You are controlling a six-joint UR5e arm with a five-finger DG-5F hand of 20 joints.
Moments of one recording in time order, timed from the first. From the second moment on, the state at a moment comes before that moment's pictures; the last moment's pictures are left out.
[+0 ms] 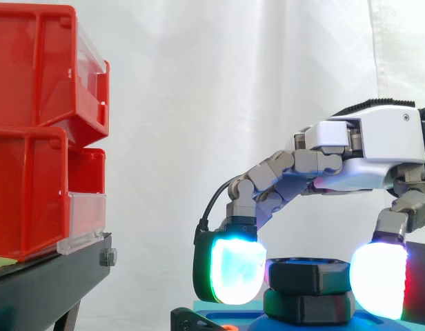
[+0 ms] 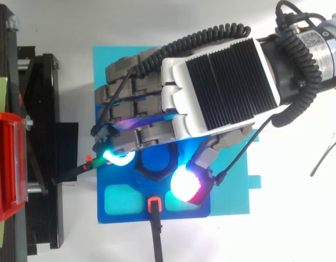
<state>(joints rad) -0.02 -2.28 -1.15 -2.85 -1.95 -1.47</state>
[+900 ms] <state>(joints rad) 0.01 -2.28 -1.12 -2.89 -1.90 -1.47</state>
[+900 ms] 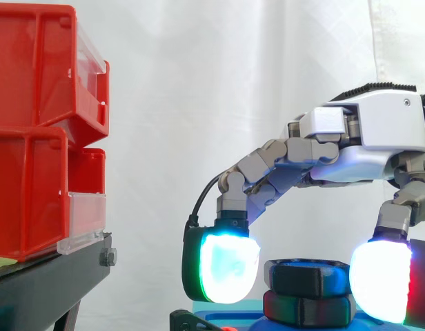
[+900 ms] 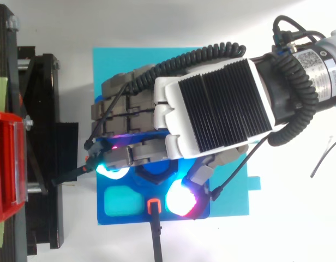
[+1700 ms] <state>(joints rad) 0.00 -2.28 -1.12 -2.90 -1.90 -1.49</state>
